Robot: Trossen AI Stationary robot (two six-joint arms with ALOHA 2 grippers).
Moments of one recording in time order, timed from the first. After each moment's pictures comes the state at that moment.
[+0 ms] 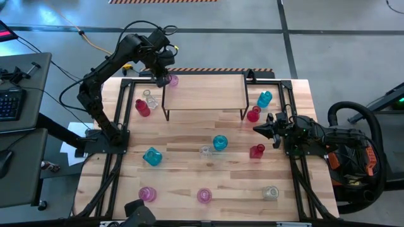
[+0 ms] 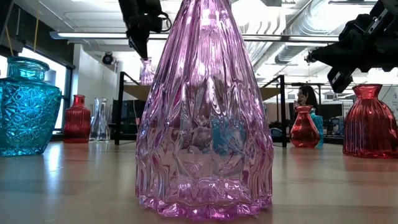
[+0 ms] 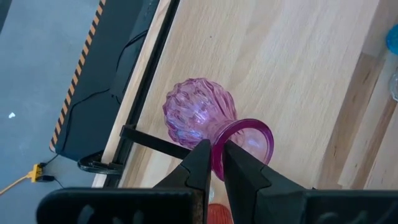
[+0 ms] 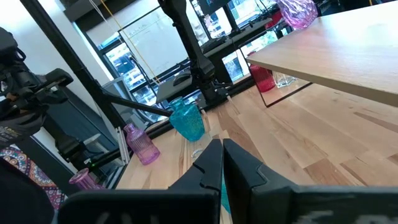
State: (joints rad) left arm 0.78 1.69 1.88 -1.39 0.08 0.42; right arm -0.08 0.01 0.01 0.02 -0.05 0.49
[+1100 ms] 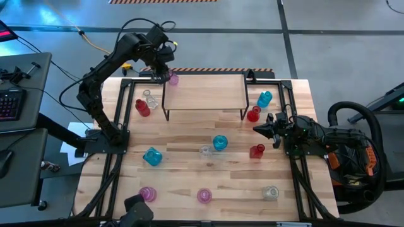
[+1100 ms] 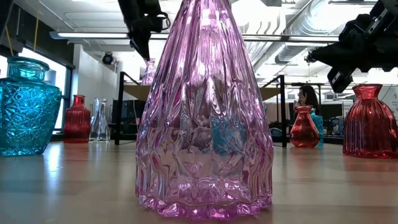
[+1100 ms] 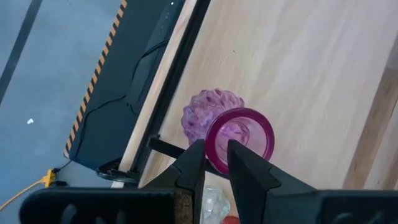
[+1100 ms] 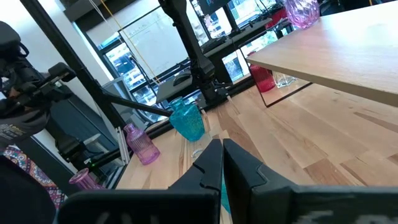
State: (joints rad) left arm 0.81 1.69 1.88 -1.33 0.07 0.44; right arm -0.08 0.01 0.01 0.02 -0.05 0.49
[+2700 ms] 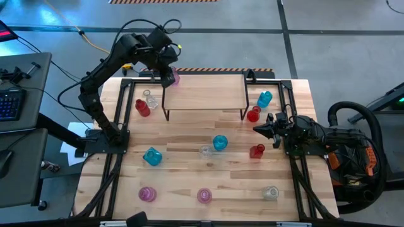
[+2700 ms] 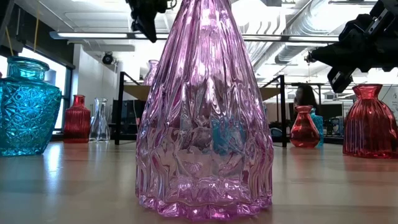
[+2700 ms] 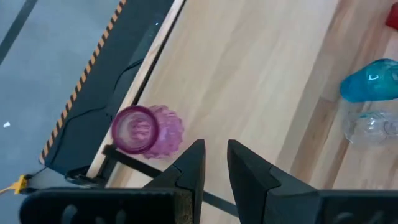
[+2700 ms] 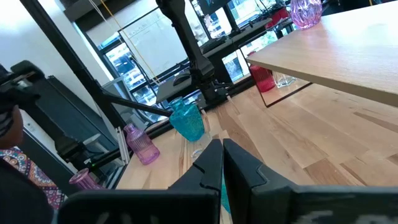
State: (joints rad) left arm 0.65 1.69 2.04 -1.44 0.05 0.21; right arm -0.08 0.01 0.01 0.02 -0.05 0.49
